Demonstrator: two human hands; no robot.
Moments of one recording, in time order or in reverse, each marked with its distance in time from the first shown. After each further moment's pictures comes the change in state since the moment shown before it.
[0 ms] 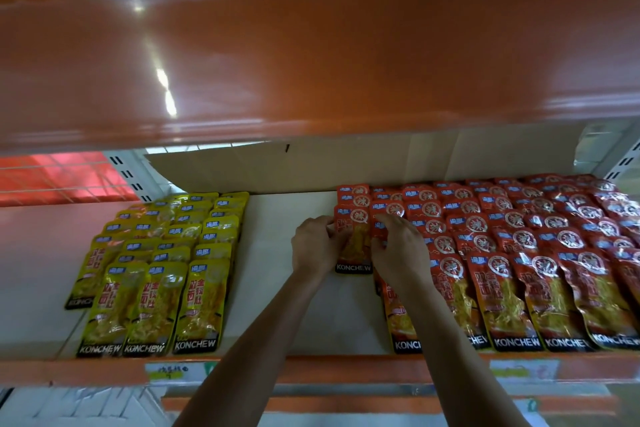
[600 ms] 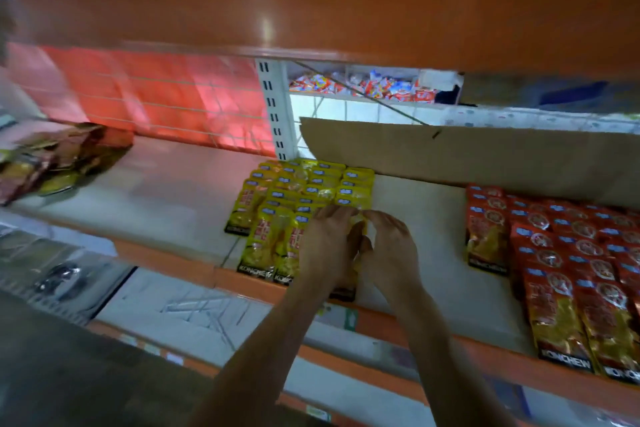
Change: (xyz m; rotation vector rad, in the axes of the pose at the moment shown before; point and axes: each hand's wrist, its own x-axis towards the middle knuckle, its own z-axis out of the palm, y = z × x) left_hand -0.067 -0.129 -0.142 0.122 0.312 0.202; right_hand -0.070 -0.164 0.115 0.070 -0.131 -0.268
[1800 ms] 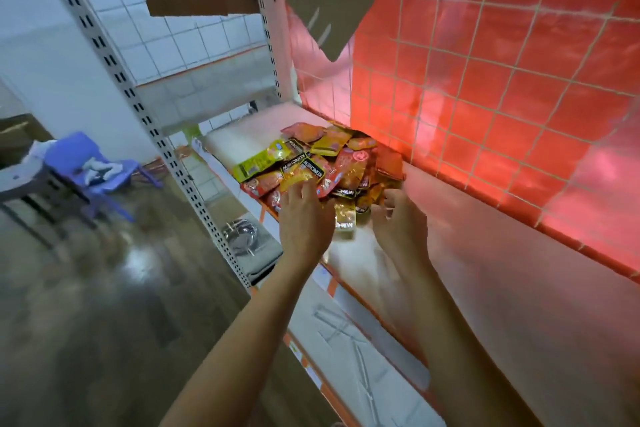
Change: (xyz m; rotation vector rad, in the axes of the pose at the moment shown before) left_hand 0.043 -0.493 -0.291 0.347 0.322 -0.727; right_hand 0.150 -0.392 0.399 0.246 -0.319 -0.127
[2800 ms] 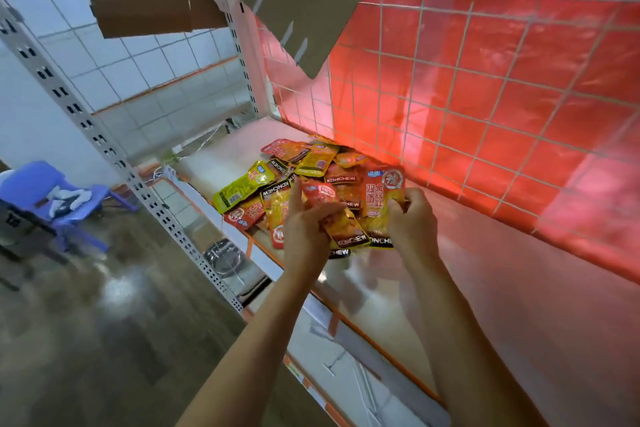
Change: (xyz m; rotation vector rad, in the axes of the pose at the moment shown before) left_hand 0.026 -0.001 0.010 -0.398 0.013 0.216; right_hand 0.038 -0.002 -0.008 0.267 0.153 0.191
